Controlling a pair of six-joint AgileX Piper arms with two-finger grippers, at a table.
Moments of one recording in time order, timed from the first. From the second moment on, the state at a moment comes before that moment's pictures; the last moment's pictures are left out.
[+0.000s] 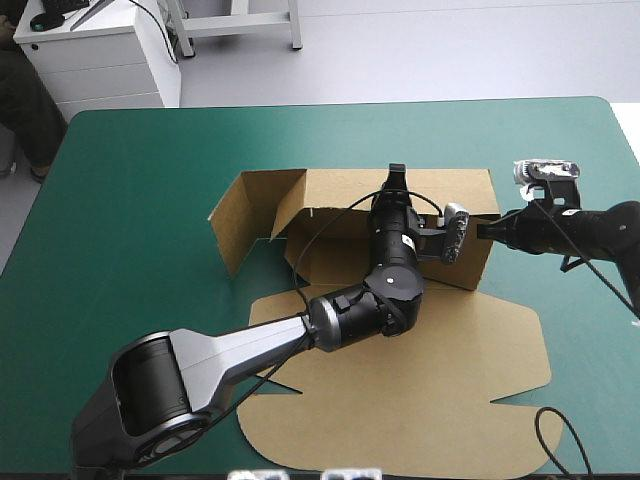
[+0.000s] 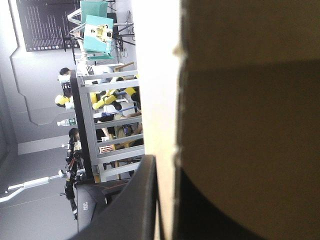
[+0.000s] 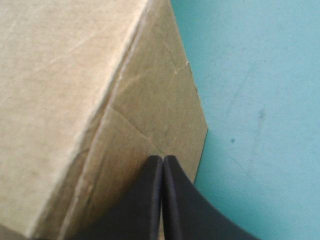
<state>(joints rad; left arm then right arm) -1.13 2.01 -1.68 1.33 0.94 -0.06 -0.12 1.35 -1.01 0.72 0.74 -0.70</state>
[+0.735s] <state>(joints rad) -1.13 2.01 -1.68 1.35 0.95 -0.06 -0.12 1.28 -0.95 0.61 0.77 -0.96</state>
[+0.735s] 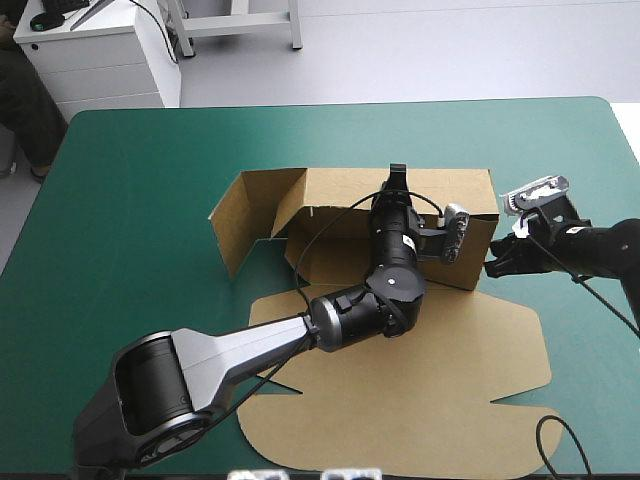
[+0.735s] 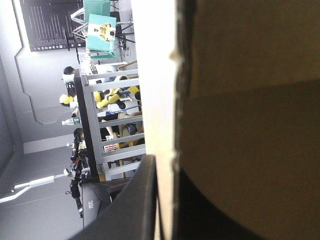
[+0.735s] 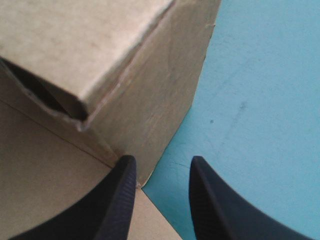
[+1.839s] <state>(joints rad) -1.13 2.02 -1.68 1.36 0.96 -0.06 -0.13 1.40 -0.95 0.94 0.69 -1.24</state>
